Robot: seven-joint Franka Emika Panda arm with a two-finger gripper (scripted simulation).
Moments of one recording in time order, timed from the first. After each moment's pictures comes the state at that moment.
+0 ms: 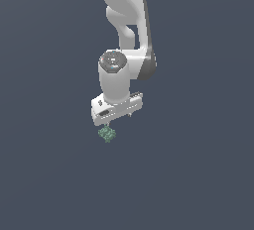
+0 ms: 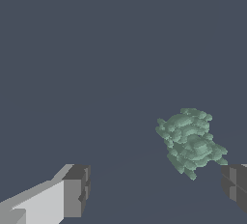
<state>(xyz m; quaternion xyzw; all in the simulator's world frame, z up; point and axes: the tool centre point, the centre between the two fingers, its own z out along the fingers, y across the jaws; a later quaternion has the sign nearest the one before) 0.013 -0.034 0.134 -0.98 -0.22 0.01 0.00</state>
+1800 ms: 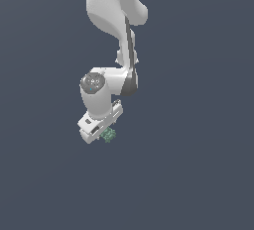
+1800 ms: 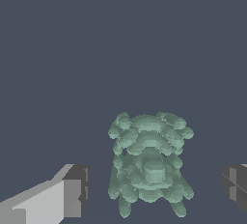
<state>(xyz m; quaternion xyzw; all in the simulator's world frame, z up) 0.034 -0.095 0.077 -0.91 -0.42 0.00 0.00</state>
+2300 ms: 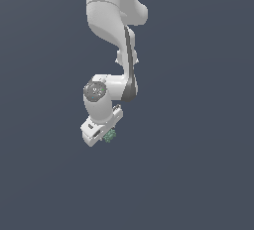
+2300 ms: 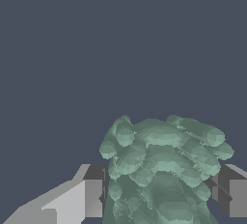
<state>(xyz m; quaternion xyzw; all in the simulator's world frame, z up) 0.034 -0.095 0.045 -0.91 -0.42 0.00 0.00</state>
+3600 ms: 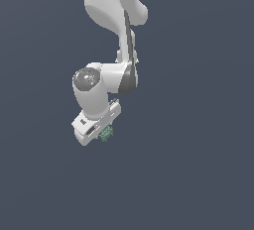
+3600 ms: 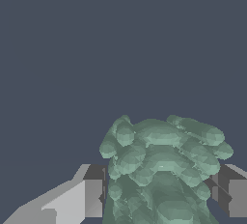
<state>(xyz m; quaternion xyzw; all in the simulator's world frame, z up) 0.052 -0.100 0.108 -0.91 -0.42 0.00 0.00</state>
